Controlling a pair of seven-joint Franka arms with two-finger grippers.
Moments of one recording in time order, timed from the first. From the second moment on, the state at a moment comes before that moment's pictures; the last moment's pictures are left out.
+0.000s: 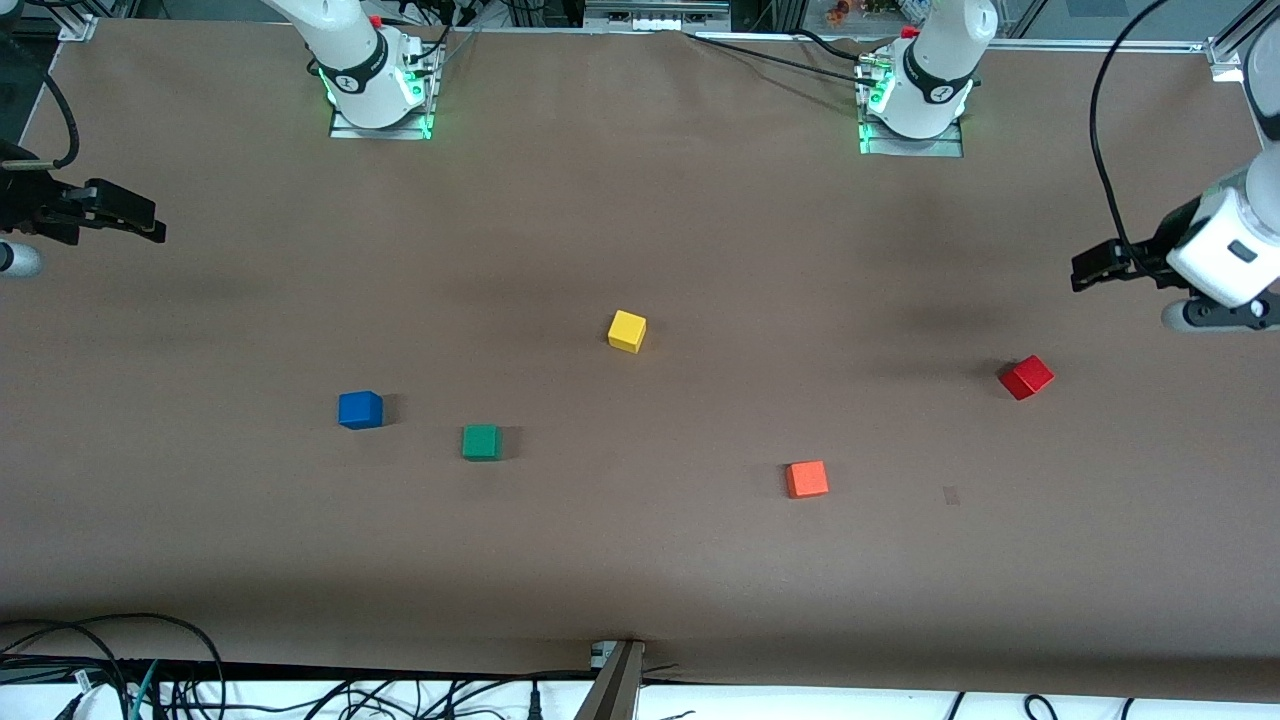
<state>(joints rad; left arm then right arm) 0.09 0.11 -0.05 -1.66 0.05 1.60 -0.03 0.17 0.08 -0.23 -1.50 0.02 1.44 -0.09</state>
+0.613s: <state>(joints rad) 0.26 0.28 -0.04 -1.82 -0.01 1.94 -0.09 0.17 0.08 -0.23 -1.50 0.02 1.44 -0.09</state>
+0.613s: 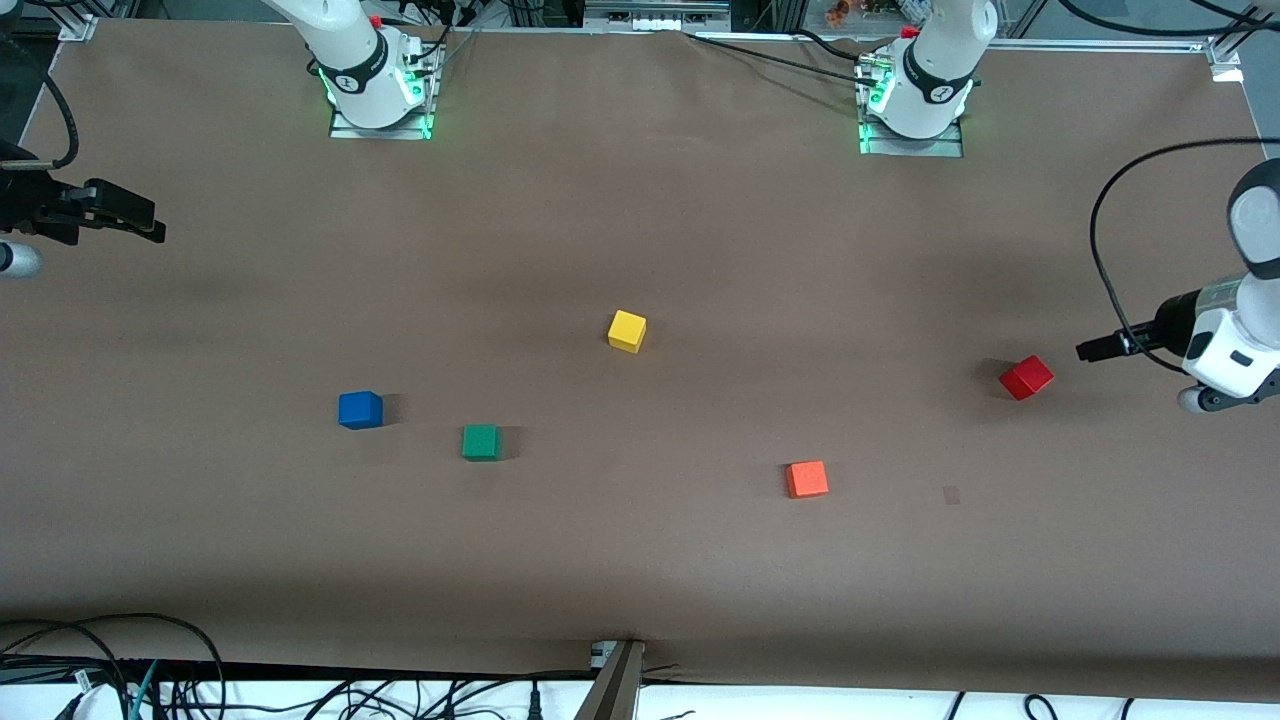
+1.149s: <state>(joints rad) 0.26 0.34 -0.05 -2.15 -0.04 2.45 -0.16 0.17 0.08 -0.23 -1.50 0.02 1.44 -0.09</state>
